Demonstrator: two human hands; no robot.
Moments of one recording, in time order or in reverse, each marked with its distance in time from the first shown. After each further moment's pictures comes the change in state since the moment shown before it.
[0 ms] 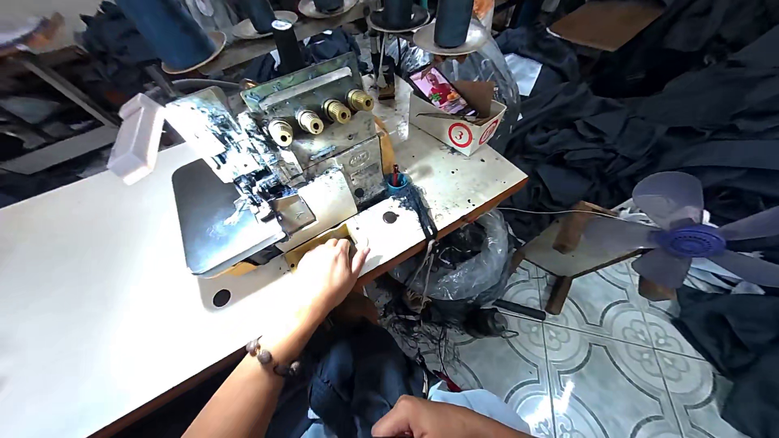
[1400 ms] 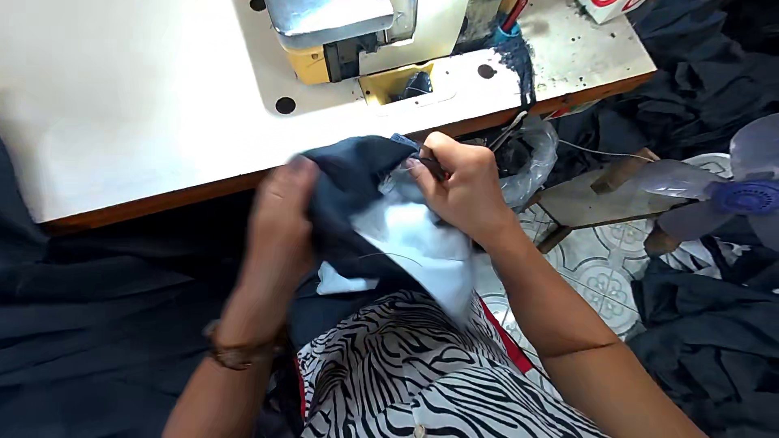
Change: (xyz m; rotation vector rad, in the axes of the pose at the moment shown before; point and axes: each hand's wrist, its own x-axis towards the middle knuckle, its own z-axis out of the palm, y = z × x) left_hand -0.222 -0.058 0.033 -1.504 0.487 -0.063; right_hand 0.092 -0.055 -0.014 -1.129 0.673 -0.032
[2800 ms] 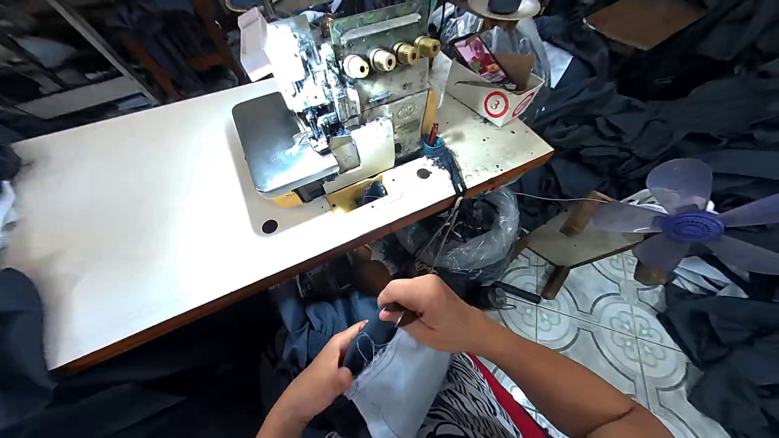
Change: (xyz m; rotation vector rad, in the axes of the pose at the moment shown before) left_hand -0.014 -0.064 0.011 -0.099 -0.676 -0.063; right_hand -0.029 -0.002 -0.025 0.431 -0.158 -0.199
